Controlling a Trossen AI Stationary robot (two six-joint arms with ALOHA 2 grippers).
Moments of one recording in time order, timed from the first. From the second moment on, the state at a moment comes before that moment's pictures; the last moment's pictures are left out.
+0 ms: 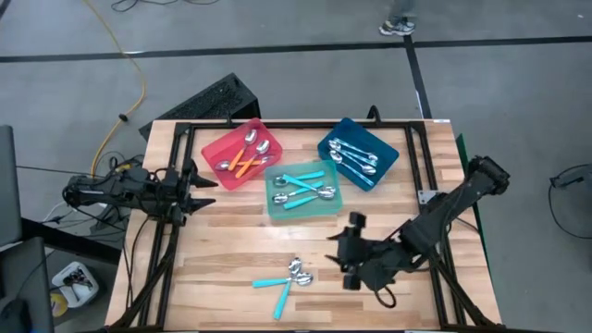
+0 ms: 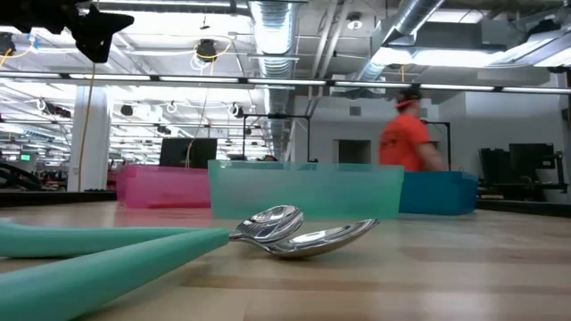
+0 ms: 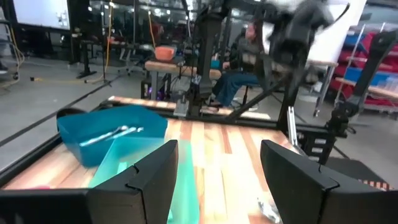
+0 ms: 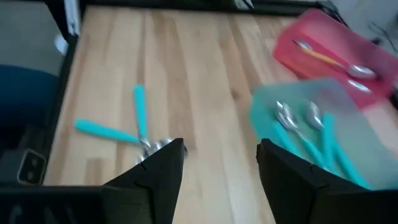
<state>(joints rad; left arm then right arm) -0.14 0.10 0.37 -0.29 -0.14 -0.14 0.64 1.56 1.40 -0.66 0.68 0.46</state>
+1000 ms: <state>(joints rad) -0.14 0.10 0.37 -0.28 -0.14 -0.14 0.44 1.90 1.04 0.19 0.36 0.43</state>
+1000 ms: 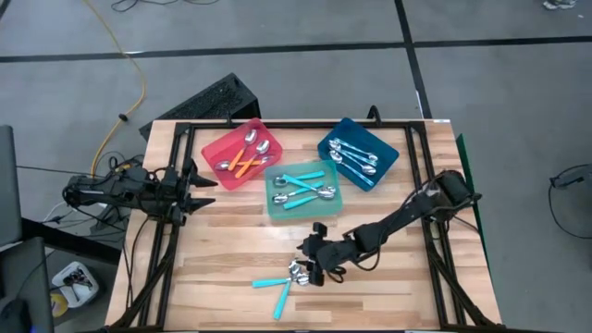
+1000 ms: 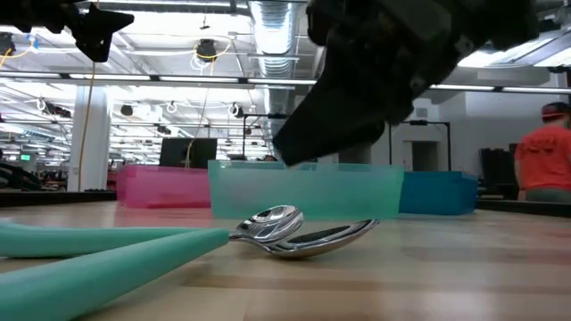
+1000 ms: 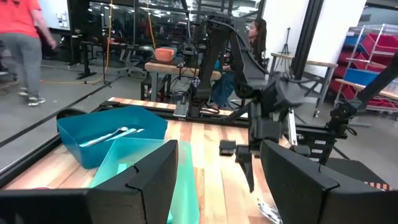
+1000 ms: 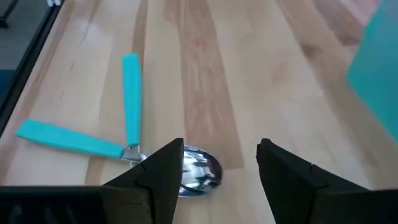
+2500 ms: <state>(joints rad) -0.14 0.10 0.37 -0.28 -0.15 -0.14 0.40 2.04 1.05 0.29 0.27 0.48</state>
